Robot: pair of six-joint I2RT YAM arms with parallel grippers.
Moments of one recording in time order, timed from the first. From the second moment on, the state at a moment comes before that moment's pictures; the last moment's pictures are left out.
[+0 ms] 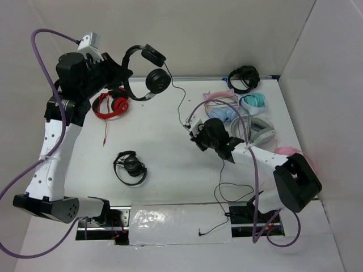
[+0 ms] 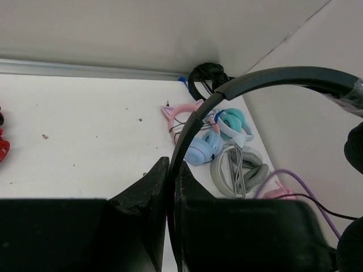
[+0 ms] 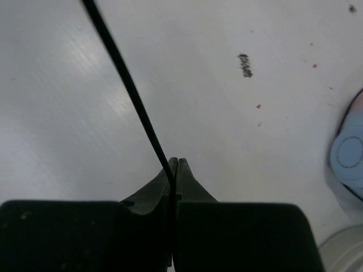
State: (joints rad) left arm -0.17 1.31 1.73 -0.57 0.26 -0.50; right arm 0.62 1.41 0.76 0.07 -0.12 -0.31
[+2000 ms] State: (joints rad) left arm -0.73 0.84 0.77 -0.09 0.30 -0.08; right arm 0.38 1.40 1.07 -0.27 -0.26 -0.07
